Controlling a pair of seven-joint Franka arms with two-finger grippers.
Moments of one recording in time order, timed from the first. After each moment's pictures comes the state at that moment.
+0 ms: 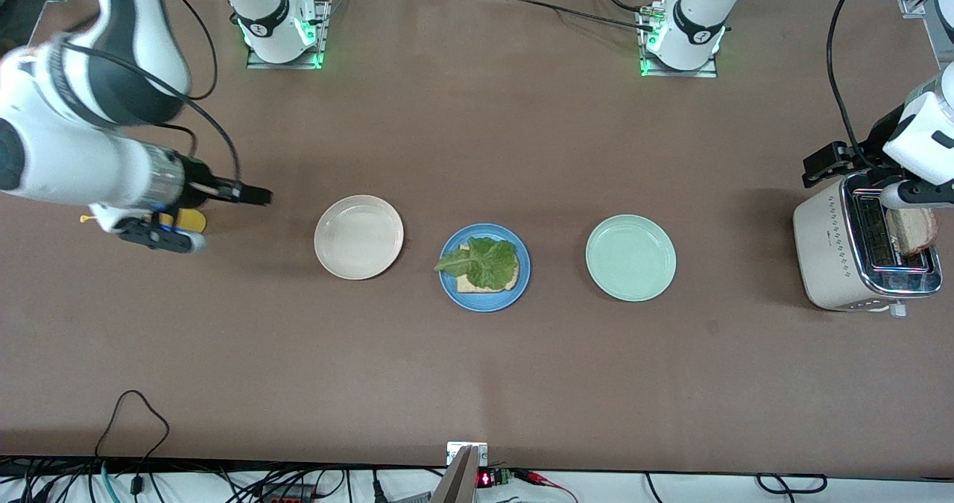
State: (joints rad) left arm 0.09 0.06 -0.09 -1.63 0.04 1.65 -0.06; right arm 0.25 0.22 -0.16 -1.65 0.22 1.59 0.20
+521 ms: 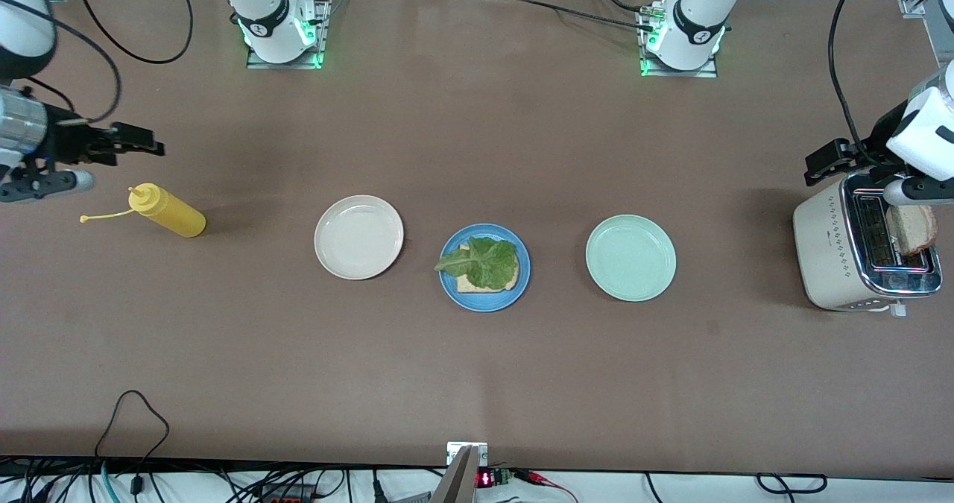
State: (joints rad) left arm 0.09 0.05 -0.09 -1.63 0.04 1.65 -0.06; right arm -0.04 0.06 -0.15 -1.81 0.12 1.60 -0.42
